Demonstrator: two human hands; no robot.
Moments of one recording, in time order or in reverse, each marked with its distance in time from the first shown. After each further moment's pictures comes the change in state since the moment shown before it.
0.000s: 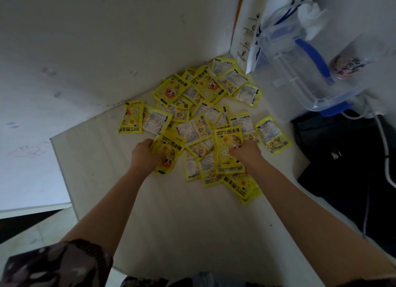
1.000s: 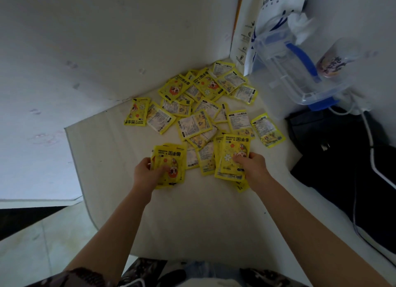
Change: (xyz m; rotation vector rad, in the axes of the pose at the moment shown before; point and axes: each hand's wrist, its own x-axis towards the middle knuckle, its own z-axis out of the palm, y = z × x) left_hand -0.089 -0.032 0.025 -0.629 0.053 -0.208; right_hand -0.053 0.059 -0.003 0.607 -0.054 0.052
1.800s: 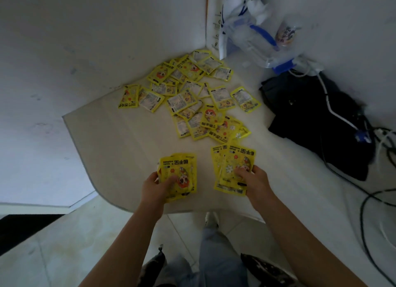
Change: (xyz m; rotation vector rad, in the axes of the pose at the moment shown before) left_hand -0.119 -0.100 -0.013 -0.239 -0.183 -0.043; right_hand -0.129 0.138 -0.050 0.259 0.033 -0.053
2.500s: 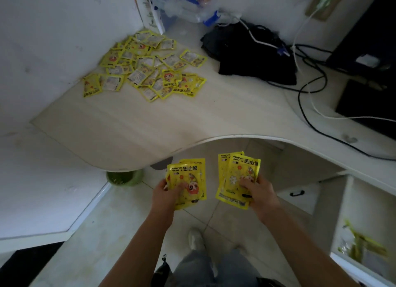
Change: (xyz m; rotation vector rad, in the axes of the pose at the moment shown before) left_hand -0.123 -0.118 -0.092 0.258 -0.347 -0.020; right_hand -0.217 0.195 -0.052 0.315 0.245 -0.008
